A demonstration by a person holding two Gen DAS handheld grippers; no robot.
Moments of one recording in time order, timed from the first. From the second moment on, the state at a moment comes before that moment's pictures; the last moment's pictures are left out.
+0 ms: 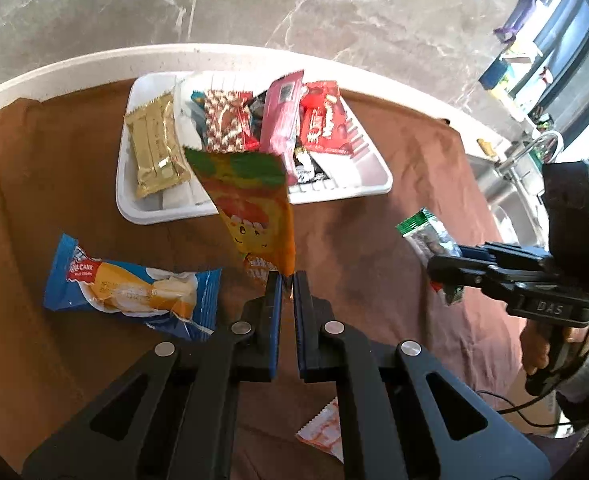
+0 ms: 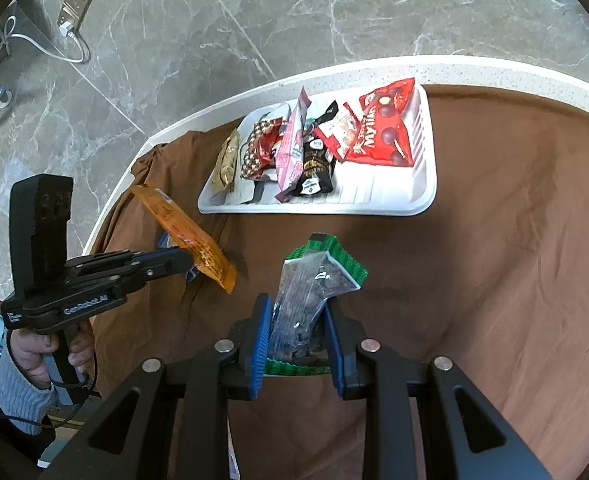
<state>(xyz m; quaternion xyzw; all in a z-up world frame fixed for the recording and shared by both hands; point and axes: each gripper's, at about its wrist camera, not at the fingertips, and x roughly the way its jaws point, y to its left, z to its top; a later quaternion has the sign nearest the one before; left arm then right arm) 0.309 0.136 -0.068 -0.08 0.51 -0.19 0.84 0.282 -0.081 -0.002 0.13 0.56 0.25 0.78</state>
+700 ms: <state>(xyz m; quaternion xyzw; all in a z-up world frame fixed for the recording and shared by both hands) 0.346 0.143 -0.047 -0.05 0.50 -0.18 0.84 0.323 -0.084 0.010 0.13 0.53 0.24 0.80</state>
